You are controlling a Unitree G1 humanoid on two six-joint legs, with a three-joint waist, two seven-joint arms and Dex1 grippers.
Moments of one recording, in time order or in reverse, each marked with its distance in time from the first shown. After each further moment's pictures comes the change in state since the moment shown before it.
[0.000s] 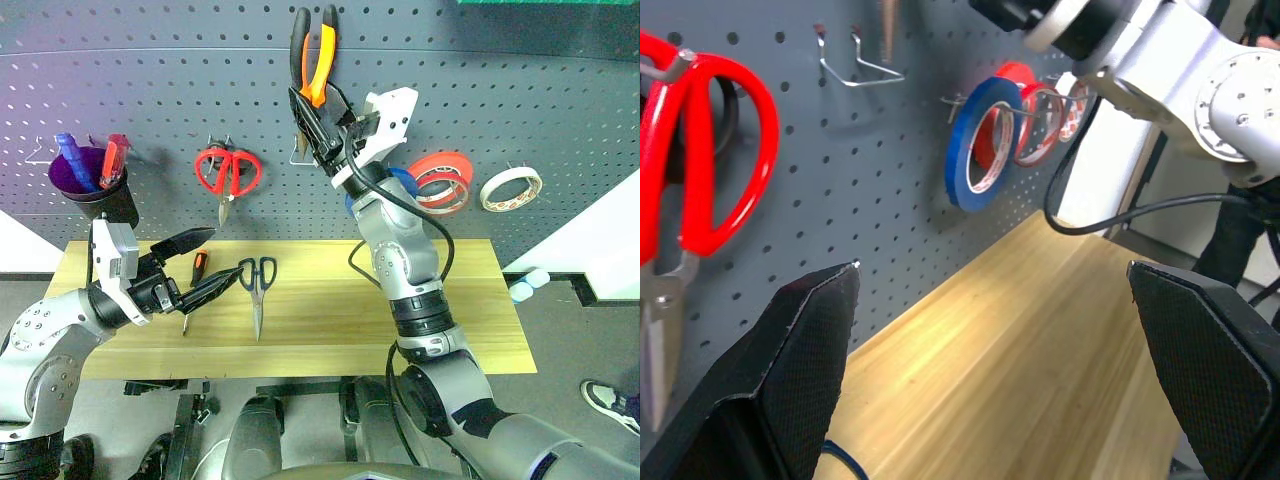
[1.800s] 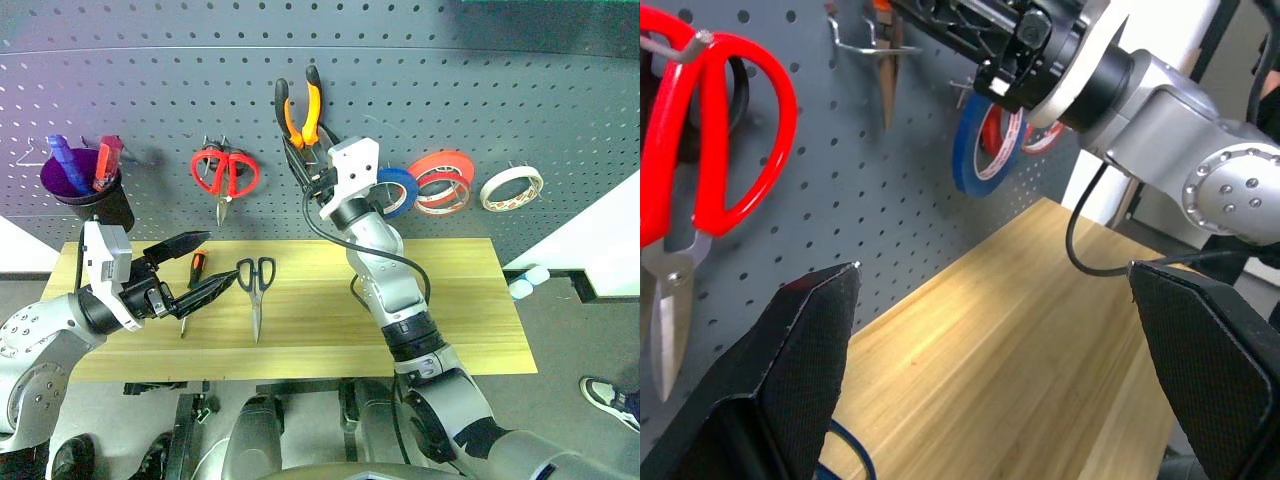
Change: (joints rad) left arm 0.048 0.036 0.037 -0.052 -0.042 0.036 0.029; right arm 0.124 0.003 0.138 0.055 -0.302 -0.179 -0.133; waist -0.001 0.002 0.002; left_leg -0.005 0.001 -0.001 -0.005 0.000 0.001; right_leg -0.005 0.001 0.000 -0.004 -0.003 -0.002
